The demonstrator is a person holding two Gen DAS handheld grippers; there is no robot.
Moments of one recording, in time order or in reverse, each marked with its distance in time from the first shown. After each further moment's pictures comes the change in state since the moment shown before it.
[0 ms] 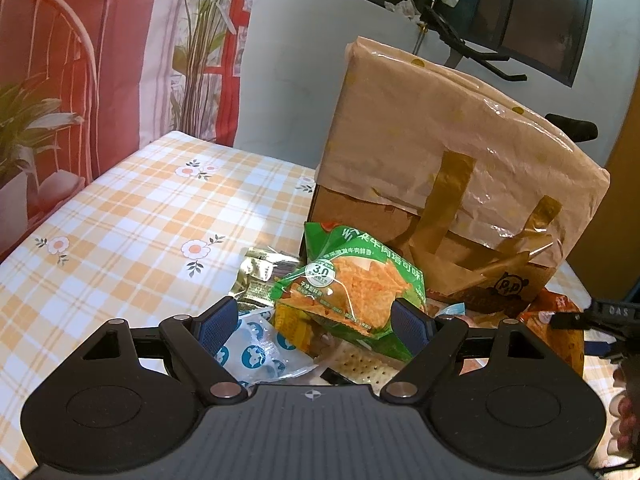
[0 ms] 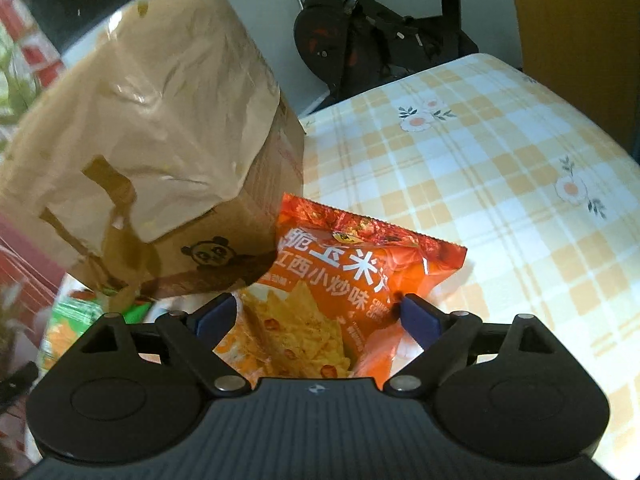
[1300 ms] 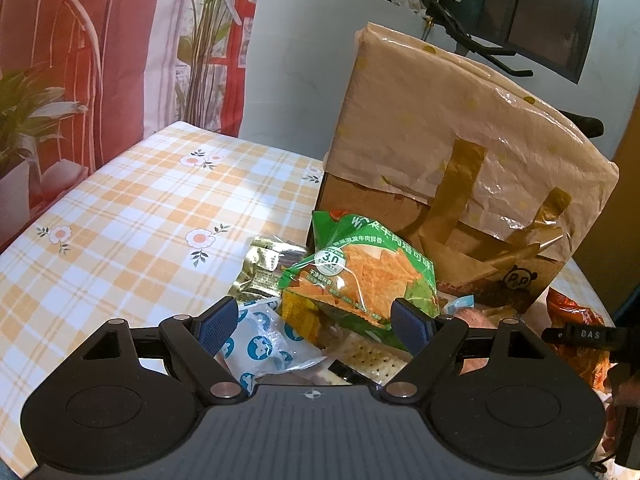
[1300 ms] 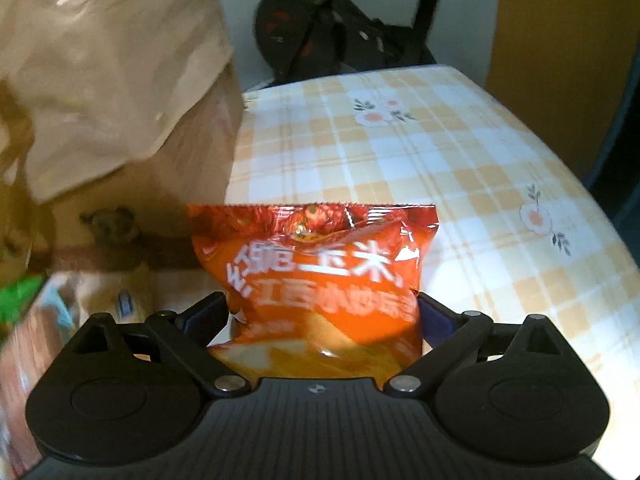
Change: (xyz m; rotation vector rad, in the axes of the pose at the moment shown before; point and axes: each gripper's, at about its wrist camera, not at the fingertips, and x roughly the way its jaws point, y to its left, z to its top) left arm 0.006 0.004 -0.004 -0.010 0.021 0.010; right arm 0.037 0.008 -0.008 -0.161 0.009 -0.268
